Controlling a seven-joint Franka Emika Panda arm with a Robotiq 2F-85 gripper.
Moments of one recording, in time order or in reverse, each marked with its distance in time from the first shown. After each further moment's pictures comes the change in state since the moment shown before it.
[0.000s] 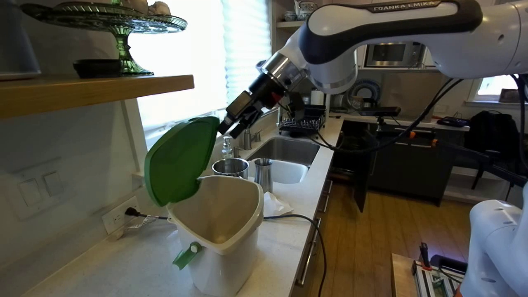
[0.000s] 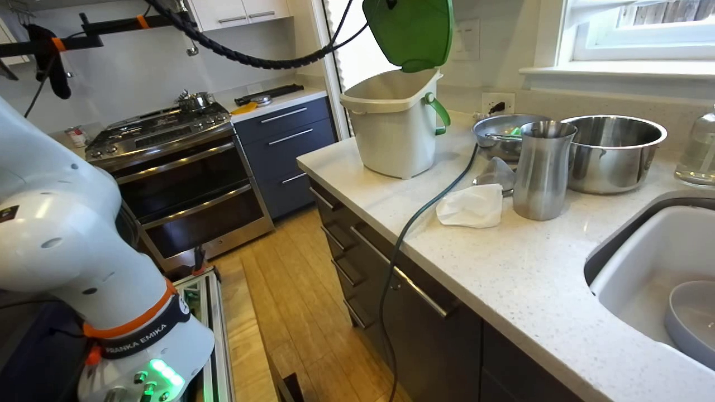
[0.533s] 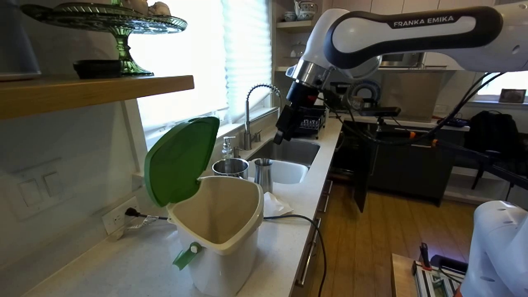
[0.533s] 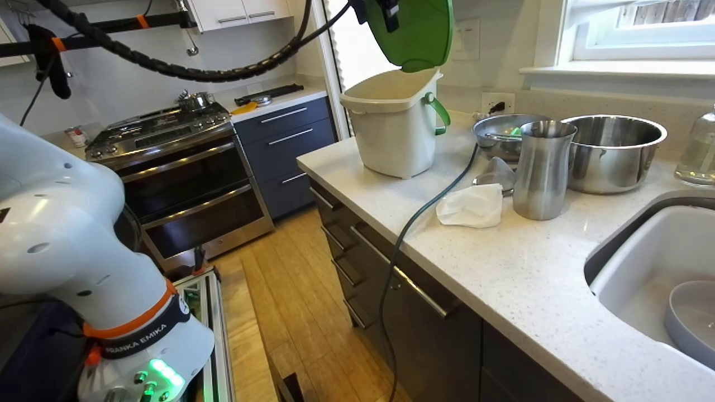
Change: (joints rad) arm -0.085 -0.109 -0.096 -0.051 -0.390 -0.327 0.170
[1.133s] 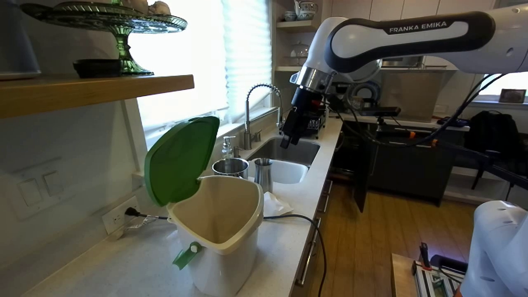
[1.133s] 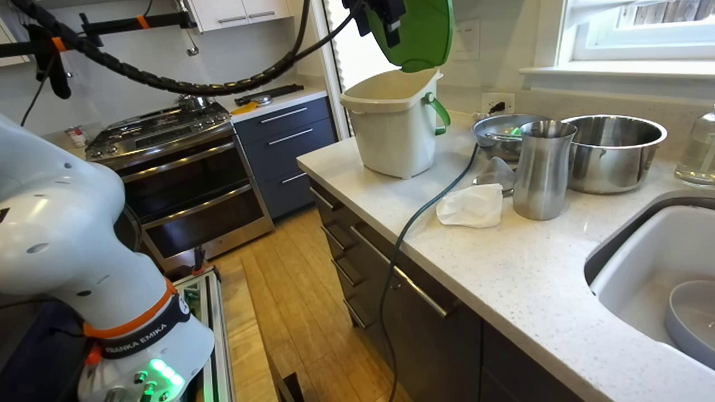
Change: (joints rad) arm -0.004 0.003 -0.034 -0.019 -0.010 -0.035 -0.004
